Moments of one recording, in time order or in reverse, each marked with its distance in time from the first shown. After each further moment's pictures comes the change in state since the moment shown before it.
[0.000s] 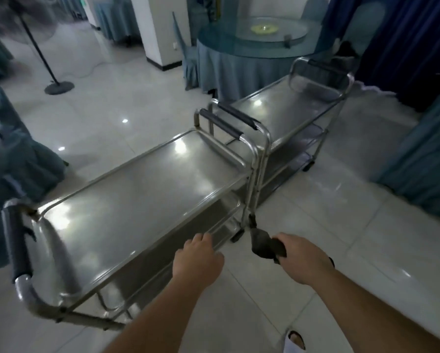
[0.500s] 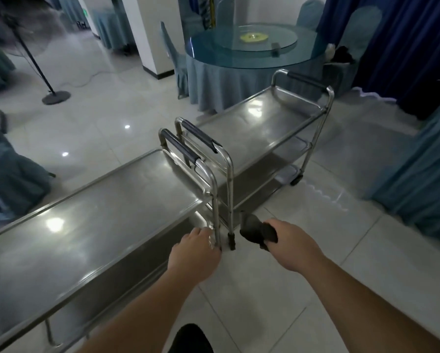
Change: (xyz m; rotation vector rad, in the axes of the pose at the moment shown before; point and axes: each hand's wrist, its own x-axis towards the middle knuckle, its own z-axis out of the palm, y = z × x) left_hand 0.109 0.221 -0.022 -0.044 0.046 0.004; right_hand 0.109 0.158 -0.154 0.137 0.093 -0.120
